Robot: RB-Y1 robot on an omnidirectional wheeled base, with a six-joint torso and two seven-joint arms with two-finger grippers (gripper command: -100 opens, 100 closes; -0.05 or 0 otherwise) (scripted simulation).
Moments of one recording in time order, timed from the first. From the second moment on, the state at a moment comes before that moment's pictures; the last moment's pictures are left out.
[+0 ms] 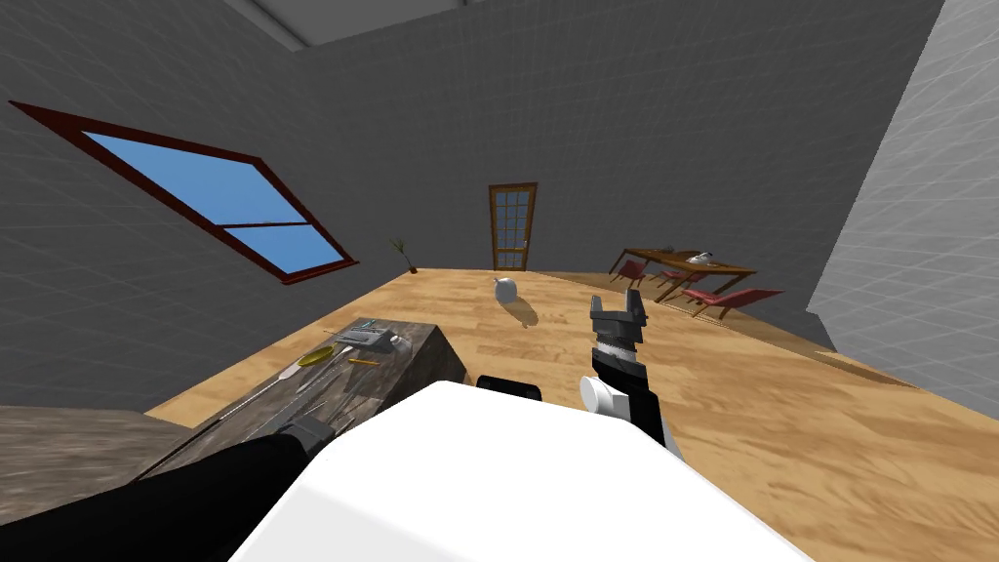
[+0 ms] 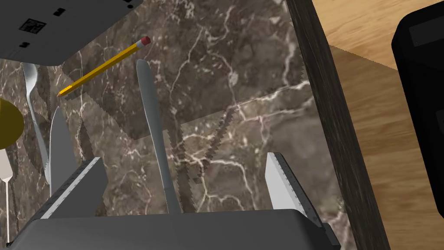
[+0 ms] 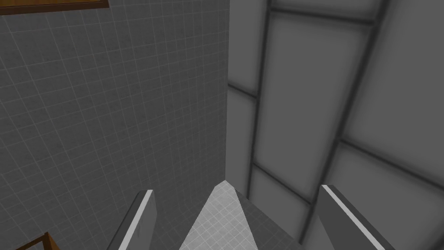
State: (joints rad) left arm 1.43 0.58 0.47 -2.04 1.41 0.23 0.30; right arm 0.50 0.04 0.02 -2.26 -0.03 -0.44 -0.08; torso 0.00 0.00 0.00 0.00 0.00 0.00
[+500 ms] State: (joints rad) left arm 1.49 0.61 0.46 -2.02 1.51 0.27 0.34; right arm 0.50 0.04 0.02 -2.26 -0.03 -0.44 -0.08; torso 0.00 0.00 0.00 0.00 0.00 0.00
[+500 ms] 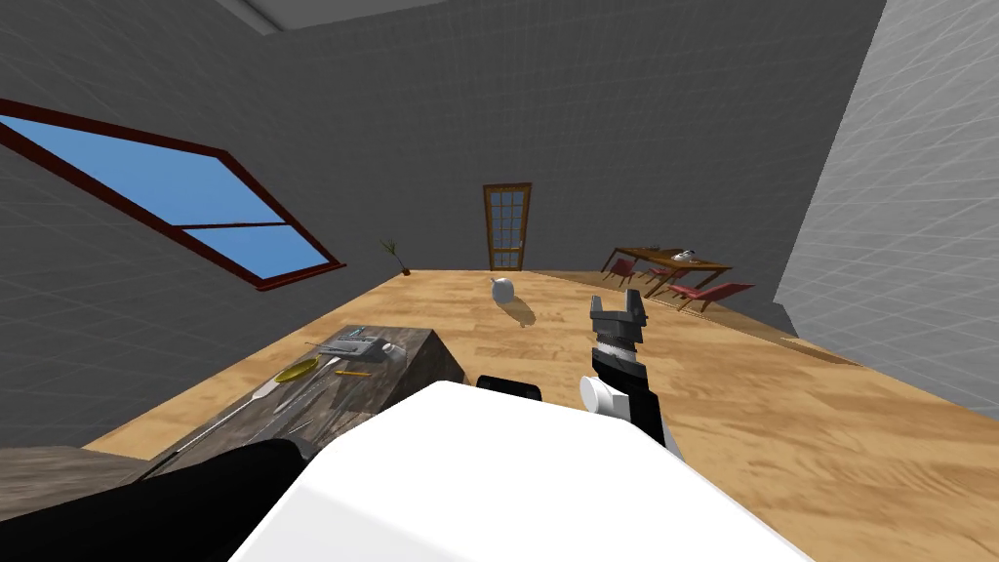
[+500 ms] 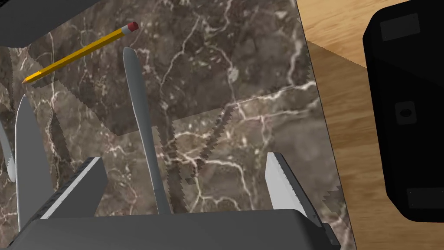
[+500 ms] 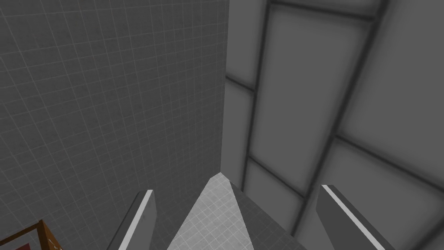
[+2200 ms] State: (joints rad) left arm 1.75 0.79 0.36 -1.85 1.92 0.43 0.53; right arm 0.50 0.04 0.02 -2.26 -0.03 -0.44 -0.08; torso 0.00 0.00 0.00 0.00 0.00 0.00
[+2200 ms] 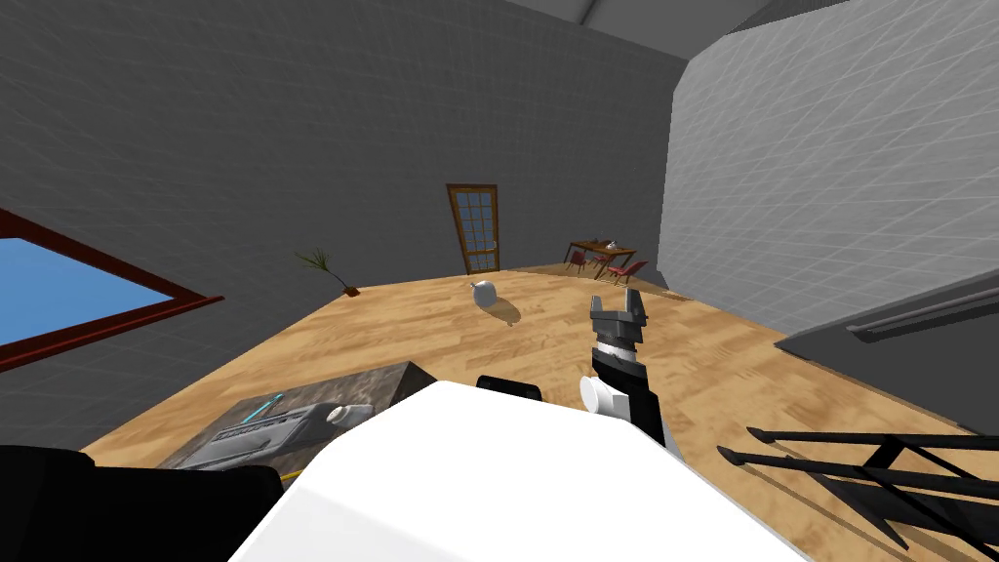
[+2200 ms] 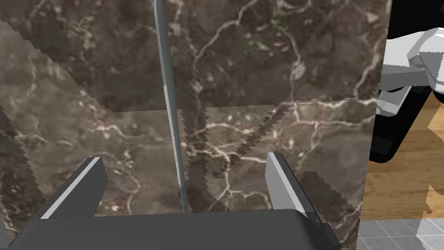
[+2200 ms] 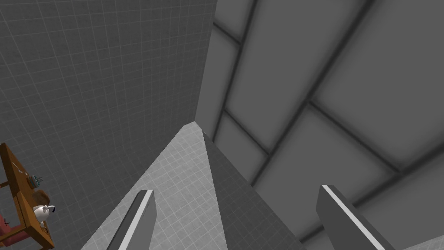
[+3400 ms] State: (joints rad) left arm 1.68 0.79 0.31 -1.76 1.91 0.45 0.60; right arm 0.50 0.04 0.02 -2.26 -0.03 -0.44 -0.08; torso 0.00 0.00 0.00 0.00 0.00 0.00
